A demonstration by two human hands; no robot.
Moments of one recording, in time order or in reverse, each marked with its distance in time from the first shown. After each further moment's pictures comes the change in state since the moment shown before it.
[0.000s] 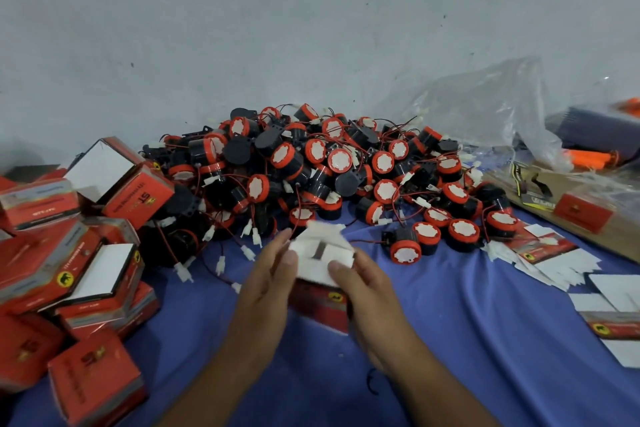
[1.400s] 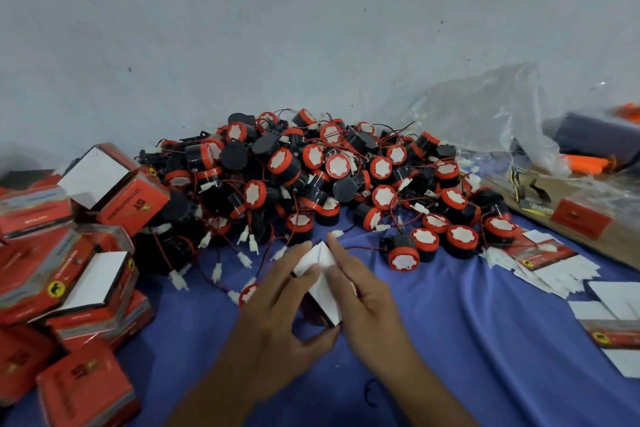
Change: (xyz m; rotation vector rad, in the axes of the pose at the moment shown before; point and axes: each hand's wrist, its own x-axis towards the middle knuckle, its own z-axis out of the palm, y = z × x) left_hand -0.004 -0.014 -0.007 0.943 -0.073 0.864; right_hand -0.008 -0.007 -0.005 -0.485 -0.043 -0.241
